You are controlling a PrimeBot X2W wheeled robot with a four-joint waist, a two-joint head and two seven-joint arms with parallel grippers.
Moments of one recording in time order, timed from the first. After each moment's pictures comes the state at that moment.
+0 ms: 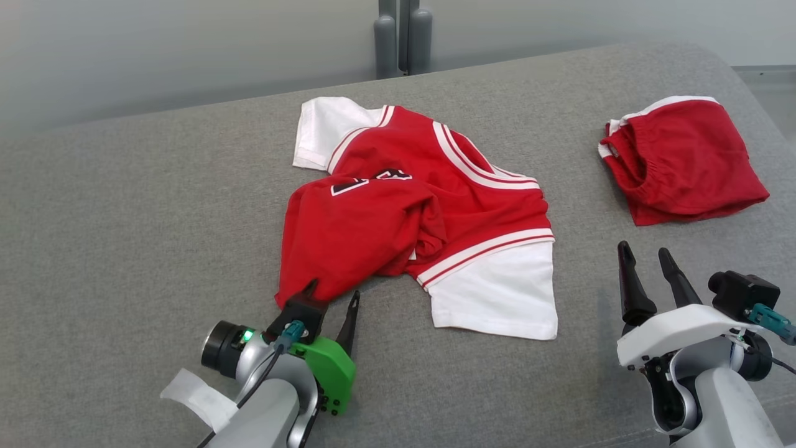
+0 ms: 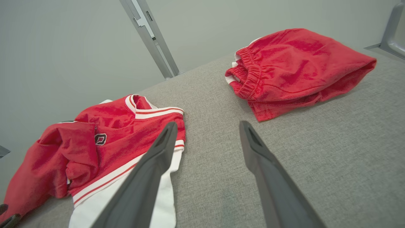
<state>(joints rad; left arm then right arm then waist) -0.50 0.12 -0.80 0.80 -0.48 0.11 -0.26 -0.20 -0.05 -0.08 0.33 0.37 0.13 -0.12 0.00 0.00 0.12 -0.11</state>
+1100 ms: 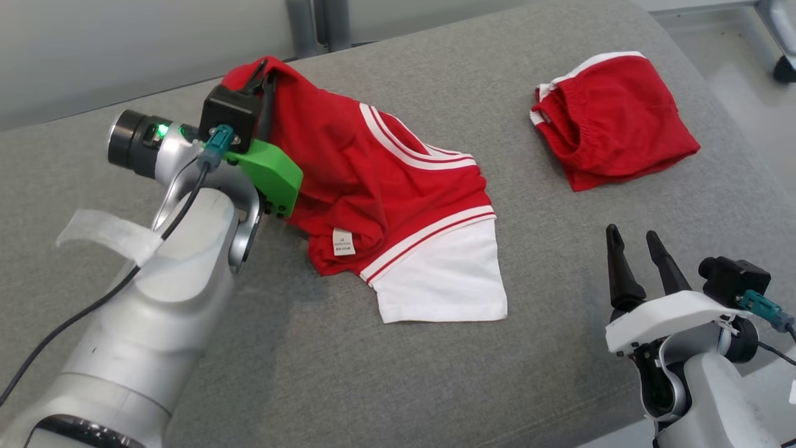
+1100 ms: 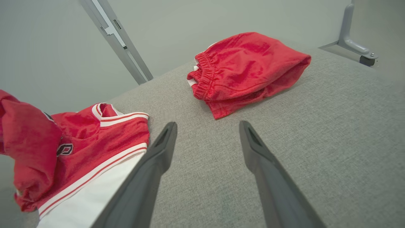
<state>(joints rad) -0.91 0.19 -0.66 0.77 -0.35 0.08 -0.23 -0.24 -0.05 -0.05 0.34 0.40 0.13 -0.14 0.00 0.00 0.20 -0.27</state>
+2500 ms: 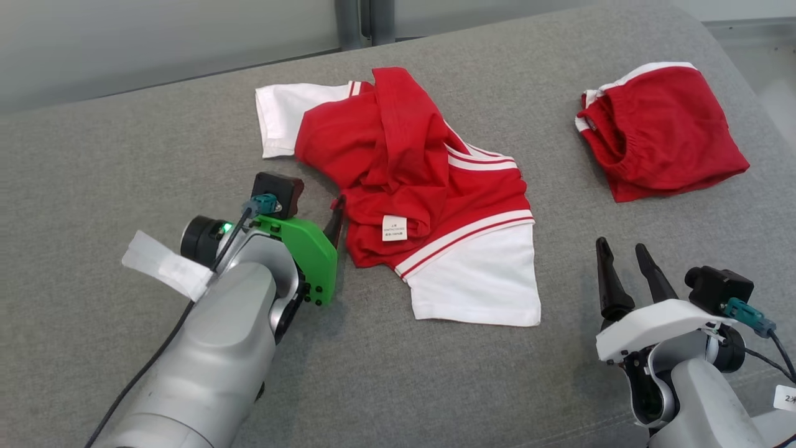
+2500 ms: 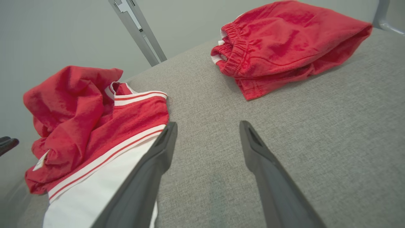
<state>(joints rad) -0.84 0.05 -0.69 1.06 -0.51 -0.08 -0.14 -0.26 -0.05 -0.02 0.44 0.41 0.13 -0.19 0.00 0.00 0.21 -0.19</state>
